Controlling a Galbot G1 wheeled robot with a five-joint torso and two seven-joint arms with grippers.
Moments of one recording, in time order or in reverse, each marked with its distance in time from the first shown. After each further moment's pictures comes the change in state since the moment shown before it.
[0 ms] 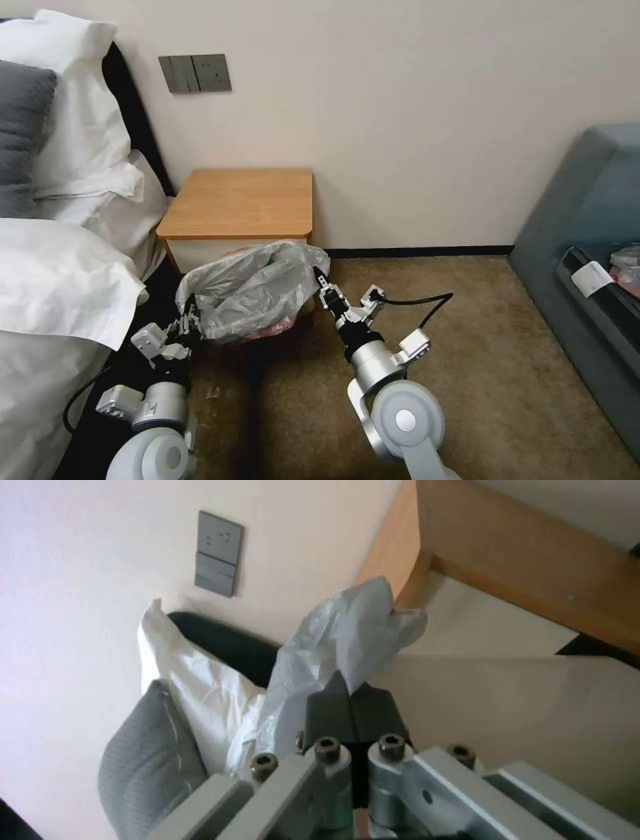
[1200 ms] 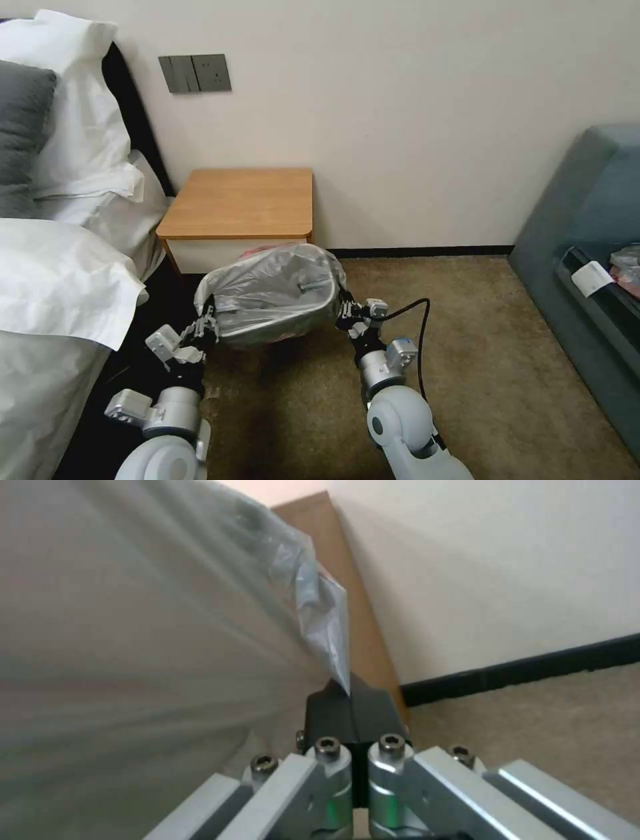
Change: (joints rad) left arm 0.073 0.000 0.092 -0.094 -0.090 0.047 -0.010; right arm 0.051 -0.101 0.011 -0.255 -0.737 0.158 -0.012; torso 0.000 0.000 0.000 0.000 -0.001
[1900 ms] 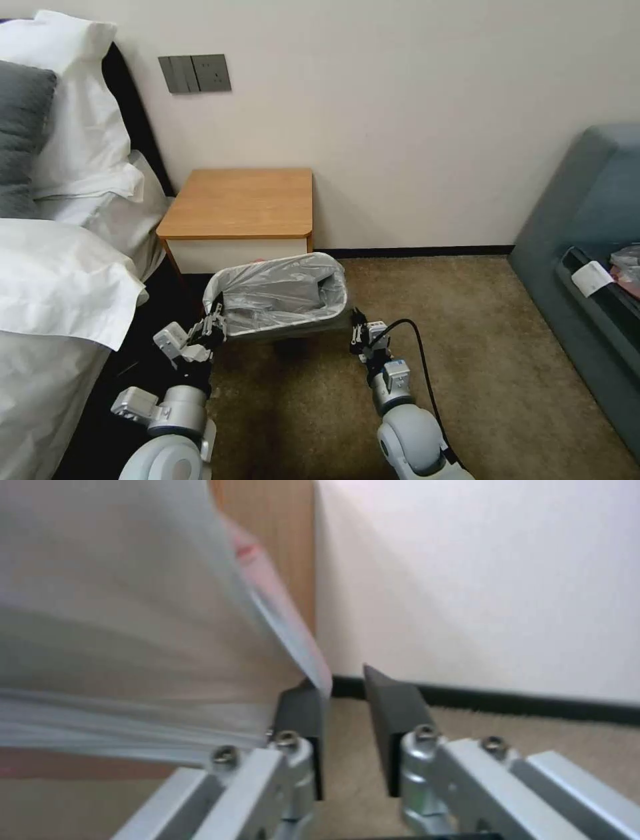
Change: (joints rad) left arm -0.027 0.000 -0.025 0.052 0.079 -0.008 0.003; right arm -0.075 -0.071 0.054 -0.010 -0.333 0.054 -0.006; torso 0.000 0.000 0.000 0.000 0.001
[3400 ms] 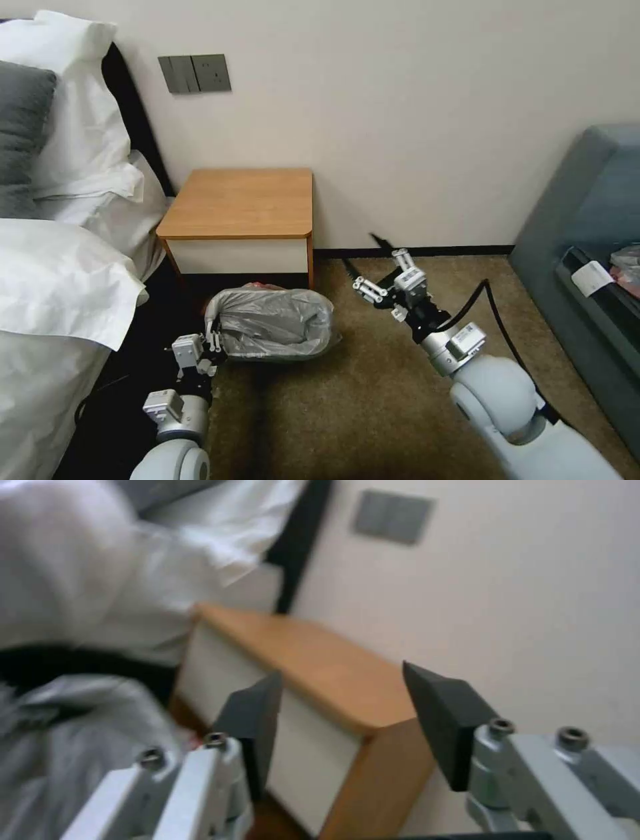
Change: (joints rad) left arm -0.006 0.031 0.031 0.121 0.515 -0.096 0.013; right arm 0.247 -0.554 -0.067 0.334 0.219 -0.034 -0.326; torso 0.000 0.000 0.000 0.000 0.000
